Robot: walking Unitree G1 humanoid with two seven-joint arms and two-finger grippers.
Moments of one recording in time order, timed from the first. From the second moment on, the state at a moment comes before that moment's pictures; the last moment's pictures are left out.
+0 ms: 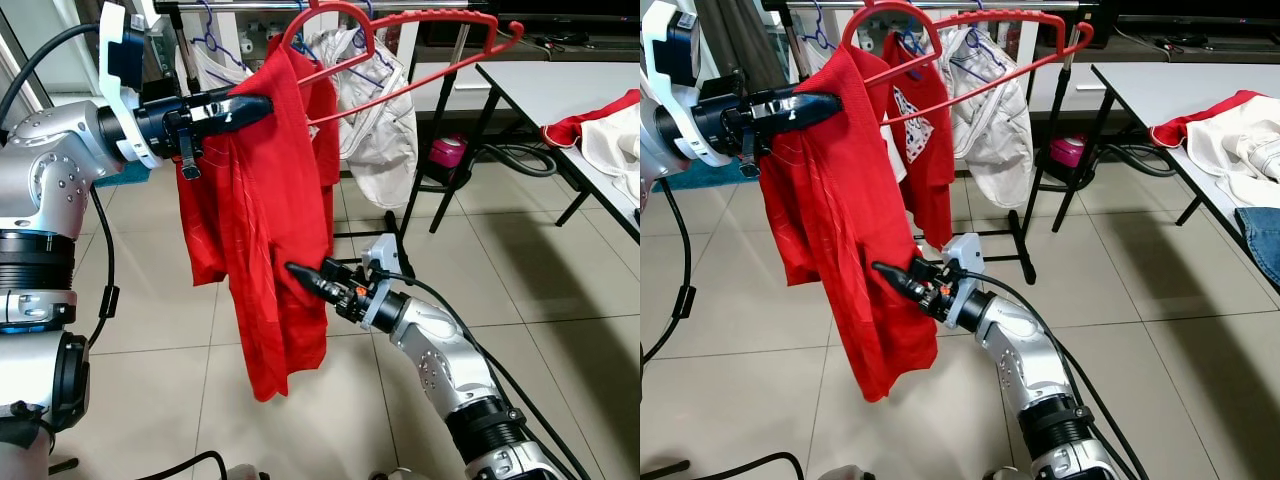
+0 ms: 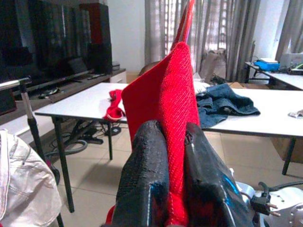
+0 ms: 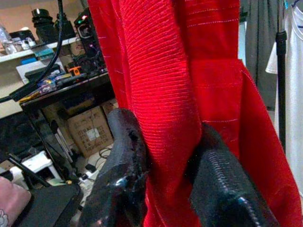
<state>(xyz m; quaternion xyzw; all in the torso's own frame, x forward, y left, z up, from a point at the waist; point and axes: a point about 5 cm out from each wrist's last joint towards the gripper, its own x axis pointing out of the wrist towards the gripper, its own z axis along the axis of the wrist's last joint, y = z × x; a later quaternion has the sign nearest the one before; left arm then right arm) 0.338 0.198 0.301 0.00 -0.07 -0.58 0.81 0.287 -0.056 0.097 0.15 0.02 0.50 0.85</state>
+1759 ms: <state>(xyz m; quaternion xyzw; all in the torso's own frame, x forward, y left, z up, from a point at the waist) 0.259 0.187 0.187 0.05 0.10 -0.53 0.84 0.341 -0.163 0.147 -0.11 -0.10 0.10 0.98</state>
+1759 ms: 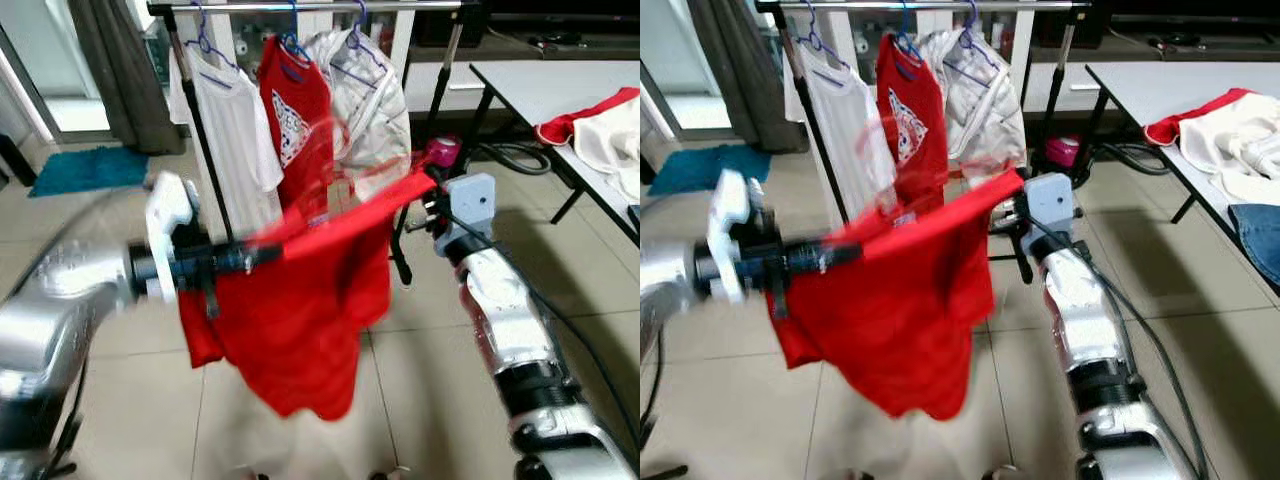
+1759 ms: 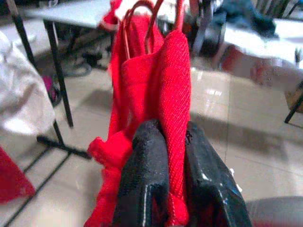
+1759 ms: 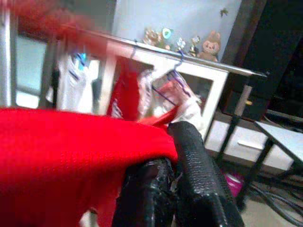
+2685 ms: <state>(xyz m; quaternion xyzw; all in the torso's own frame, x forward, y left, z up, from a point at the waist) 0.255 0.243 0.150 0.06 0.18 -0.40 0.90 0.343 -0.224 0.165 -0.07 -0.09 0.05 0.99</state>
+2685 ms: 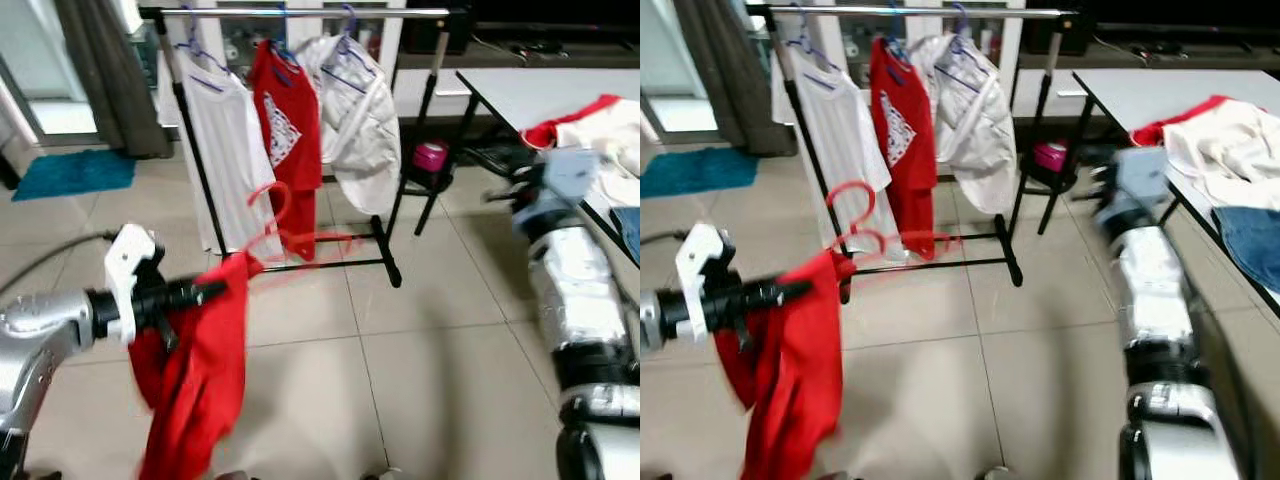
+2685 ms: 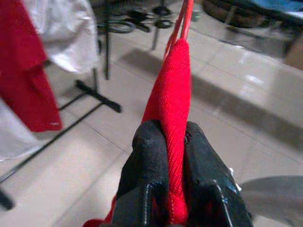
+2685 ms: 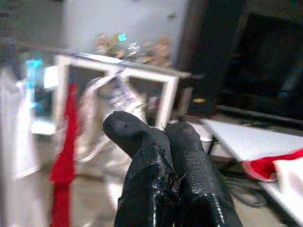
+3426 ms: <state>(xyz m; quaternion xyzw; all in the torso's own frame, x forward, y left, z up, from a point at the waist) 0.284 0.181 0.099 -0.04 0.14 -0.23 0.96 0.258 -0.167 0.075 0.16 0.16 0.02 0.97</state>
